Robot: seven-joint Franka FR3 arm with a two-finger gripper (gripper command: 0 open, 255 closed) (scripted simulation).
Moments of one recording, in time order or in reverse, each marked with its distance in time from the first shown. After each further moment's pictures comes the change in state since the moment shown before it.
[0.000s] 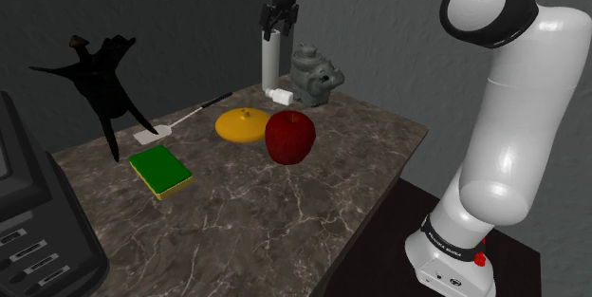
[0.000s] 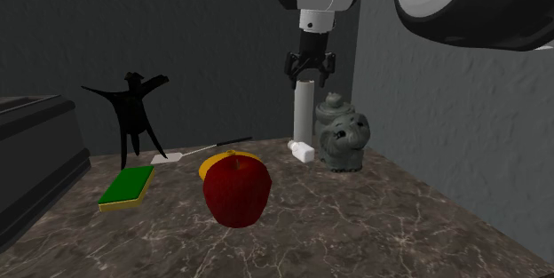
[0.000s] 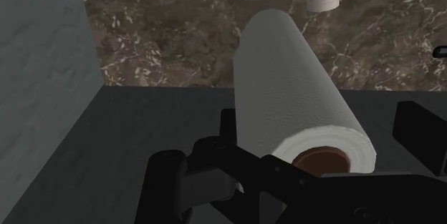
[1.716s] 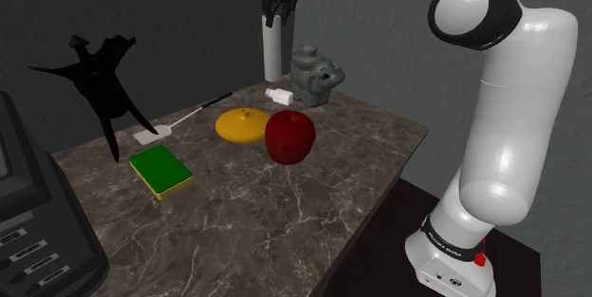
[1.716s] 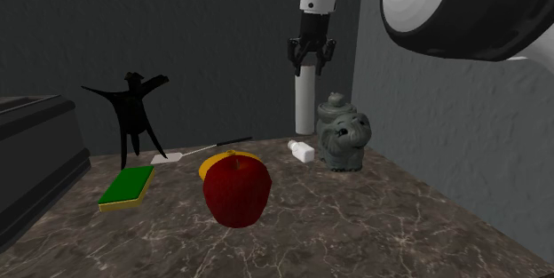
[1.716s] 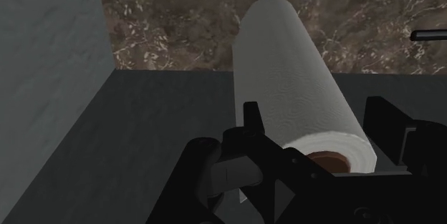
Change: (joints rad) arm -0.005 0.052 -0.001 0.194 0.003 -0.141 0.001
